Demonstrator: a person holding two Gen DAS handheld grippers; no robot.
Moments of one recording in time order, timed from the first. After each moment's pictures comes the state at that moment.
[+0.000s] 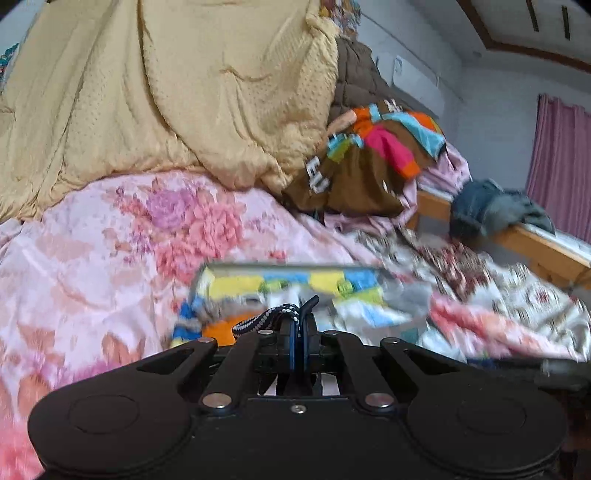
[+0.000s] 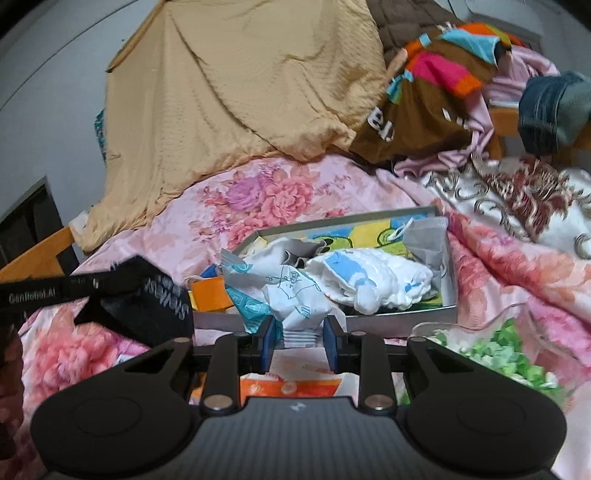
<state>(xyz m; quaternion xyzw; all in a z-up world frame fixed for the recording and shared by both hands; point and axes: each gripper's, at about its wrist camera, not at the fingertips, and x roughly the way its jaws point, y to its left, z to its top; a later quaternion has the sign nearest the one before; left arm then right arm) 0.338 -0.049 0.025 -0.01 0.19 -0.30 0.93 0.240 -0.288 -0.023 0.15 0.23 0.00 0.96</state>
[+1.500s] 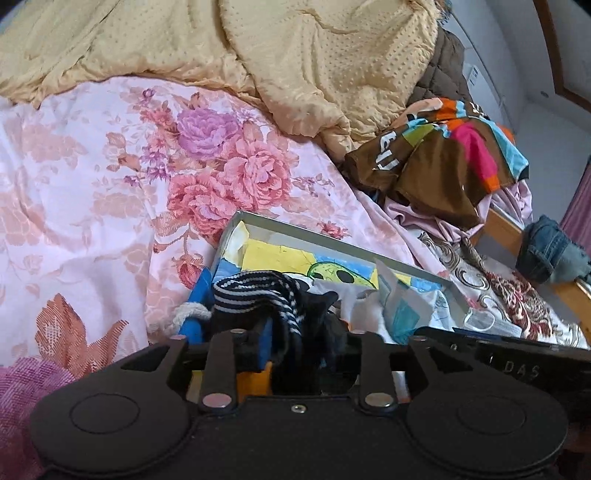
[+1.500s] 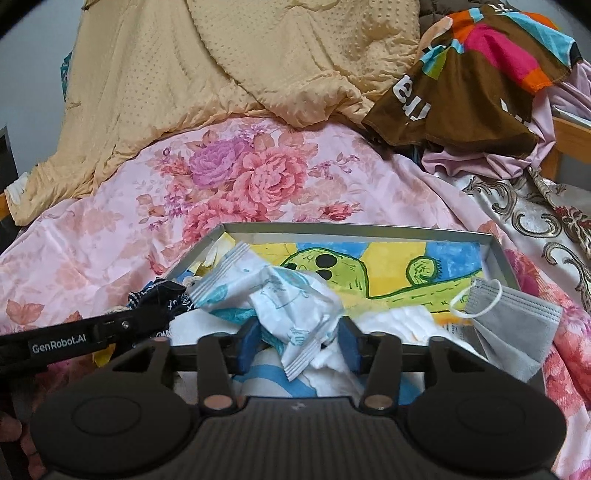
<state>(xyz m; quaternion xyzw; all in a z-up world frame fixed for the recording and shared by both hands) 0.485 -0.055 -0.061 -0.12 0.28 -0.28 0.91 0.408 -0.272 -0.033 0.09 0.29 -0.04 0.95</state>
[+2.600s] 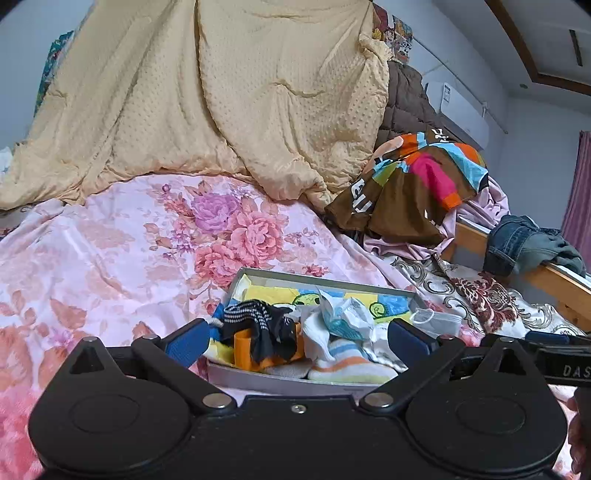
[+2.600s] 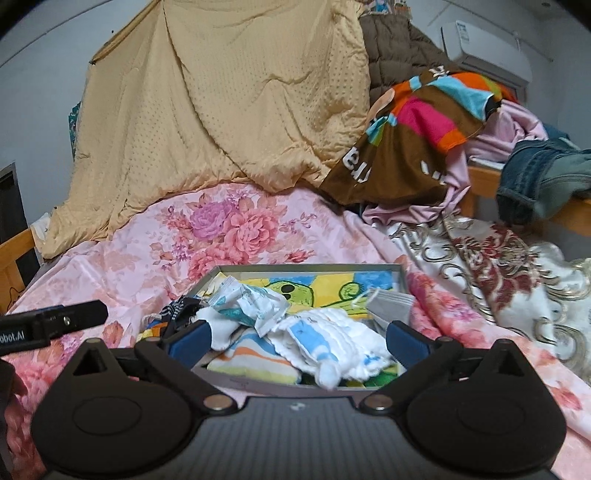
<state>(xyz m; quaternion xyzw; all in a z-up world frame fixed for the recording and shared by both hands) 0.320 -0.034 0.021 -0.06 0.19 -0.23 0.95 0.240 -0.283 0.029 0.07 0.21 -0.08 0.97</state>
